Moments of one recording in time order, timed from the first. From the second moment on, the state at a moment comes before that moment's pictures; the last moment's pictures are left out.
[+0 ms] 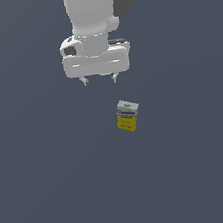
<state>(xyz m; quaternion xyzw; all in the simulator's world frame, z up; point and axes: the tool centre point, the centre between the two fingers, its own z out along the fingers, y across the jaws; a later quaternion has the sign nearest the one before) -0.068 -0.024 0.319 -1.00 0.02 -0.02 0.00</state>
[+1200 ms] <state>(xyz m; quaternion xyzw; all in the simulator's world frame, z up) -0.068 -0.015 0.307 -1.00 -0.03 0.00 -0.01</state>
